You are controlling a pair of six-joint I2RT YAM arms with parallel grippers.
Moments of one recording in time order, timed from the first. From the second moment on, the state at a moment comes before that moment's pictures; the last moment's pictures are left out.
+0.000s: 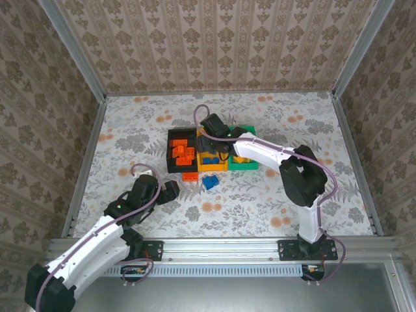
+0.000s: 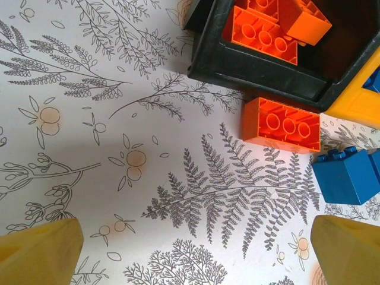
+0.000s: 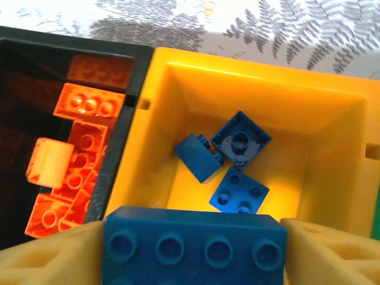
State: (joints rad) left arm -0.61 0.65 0.35 -0.51 -0.12 -0.77; right arm 0.70 1.98 1.54 -0.45 0.17 0.46
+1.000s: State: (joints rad) left arm -0.60 0.70 0.34 -0.45 -0.07 -0.77; right arm 0.89 1.74 1.01 -0.27 0.17 0.58
